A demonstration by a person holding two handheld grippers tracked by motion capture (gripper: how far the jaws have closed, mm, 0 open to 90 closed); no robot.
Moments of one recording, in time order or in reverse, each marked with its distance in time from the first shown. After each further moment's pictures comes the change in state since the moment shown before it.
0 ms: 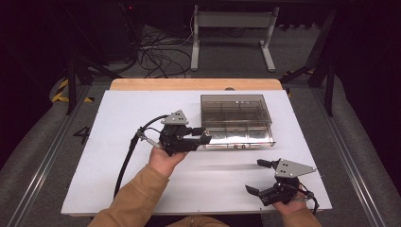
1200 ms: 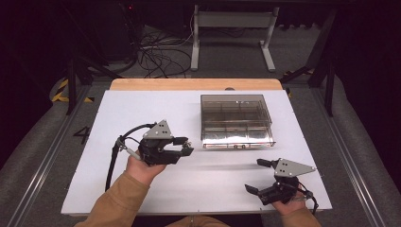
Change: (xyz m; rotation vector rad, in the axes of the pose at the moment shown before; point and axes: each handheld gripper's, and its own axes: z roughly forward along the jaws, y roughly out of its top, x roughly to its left) left arm -0.014 -0.017 -0.052 0.108 0.066 0.144; right arm 0.000 0.001 0.002 -0.001 -0.010 0.004
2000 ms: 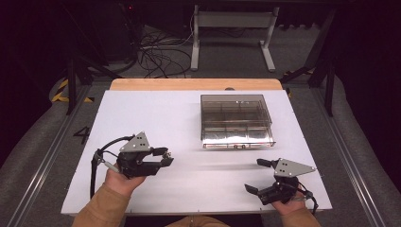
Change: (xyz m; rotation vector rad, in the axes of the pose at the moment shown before) left arm 0.001 -0.044 -0.037 0.036 0.043 -0.038; right arm 0.000 0.001 0.000 -0.002 -0.005 0.001
